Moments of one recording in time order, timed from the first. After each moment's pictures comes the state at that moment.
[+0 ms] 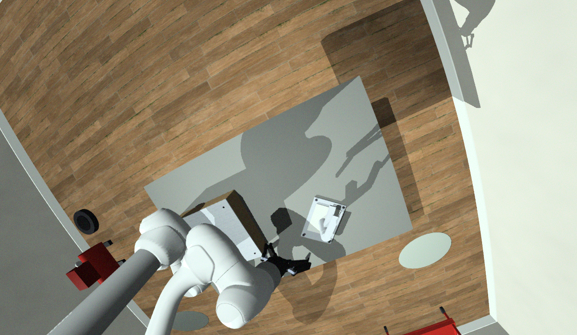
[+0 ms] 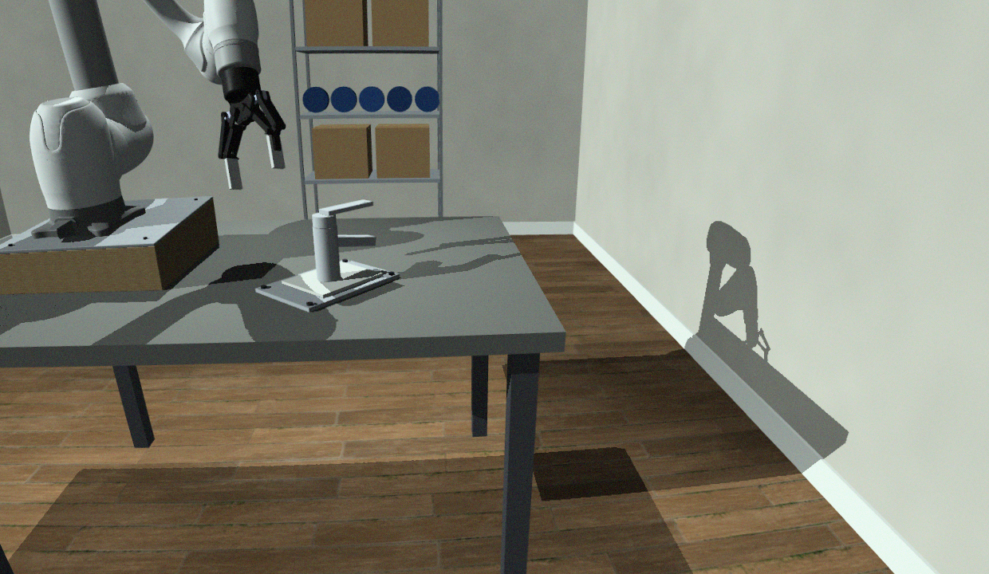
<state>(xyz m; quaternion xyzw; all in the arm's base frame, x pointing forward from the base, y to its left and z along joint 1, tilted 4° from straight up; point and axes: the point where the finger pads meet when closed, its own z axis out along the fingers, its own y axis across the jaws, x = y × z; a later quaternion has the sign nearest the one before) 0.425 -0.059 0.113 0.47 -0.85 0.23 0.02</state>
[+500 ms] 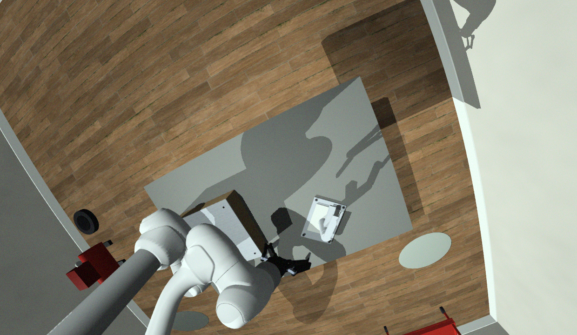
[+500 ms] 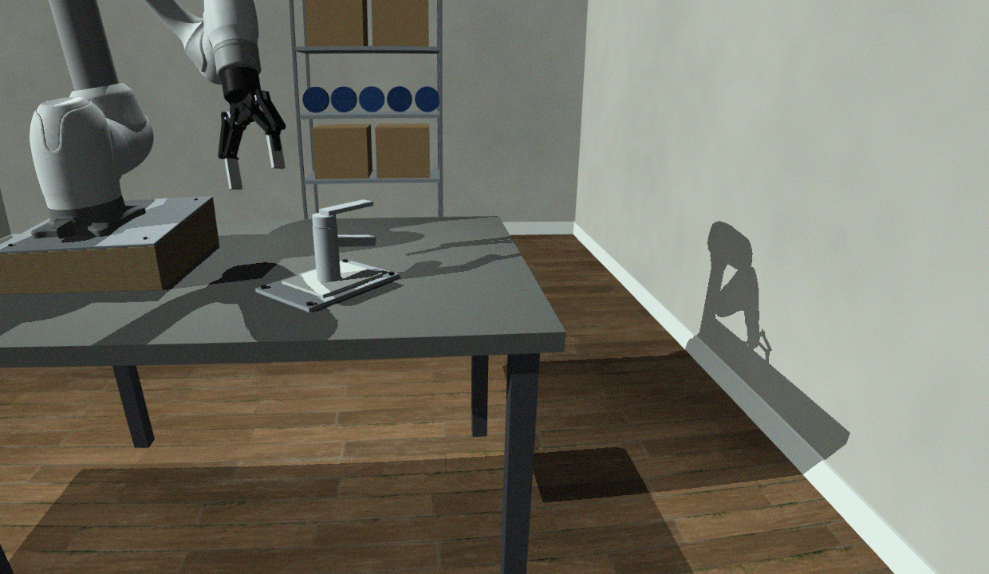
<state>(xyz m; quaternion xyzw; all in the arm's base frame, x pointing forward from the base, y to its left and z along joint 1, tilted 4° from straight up) 0.425 -0.059 0.113 0.47 -0.85 0.23 0.02</state>
